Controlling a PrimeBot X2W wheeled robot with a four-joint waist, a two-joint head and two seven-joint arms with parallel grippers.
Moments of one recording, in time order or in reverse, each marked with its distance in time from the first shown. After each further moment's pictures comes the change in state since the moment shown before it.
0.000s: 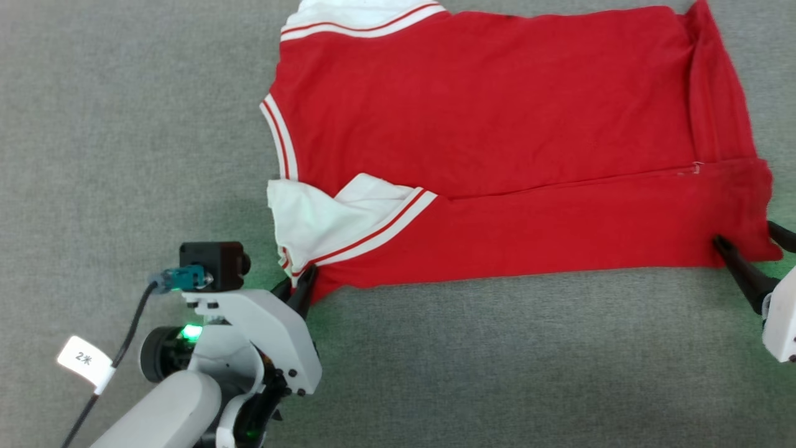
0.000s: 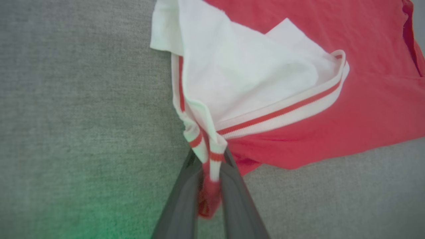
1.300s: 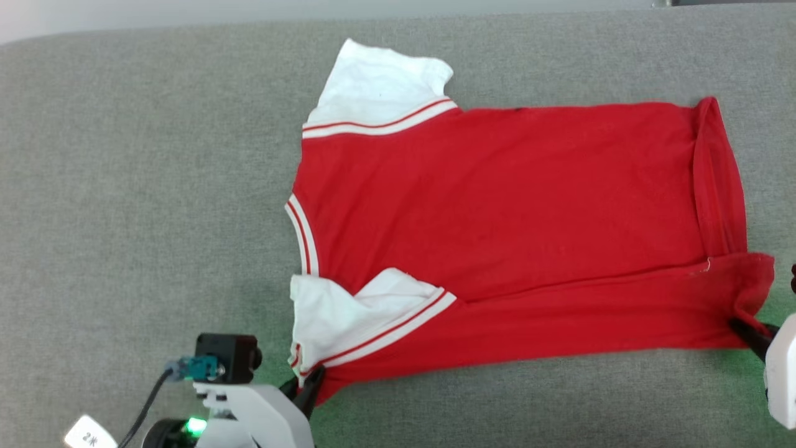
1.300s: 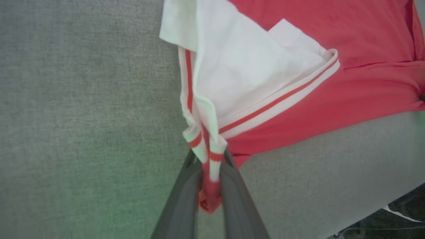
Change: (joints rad) left arm 0.199 0.086 -0.045 -0.144 -0.021 0.033 0.009; right arm 0.122 -0.073 0.038 0.012 0.072 0.000 0.178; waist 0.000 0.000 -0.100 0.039
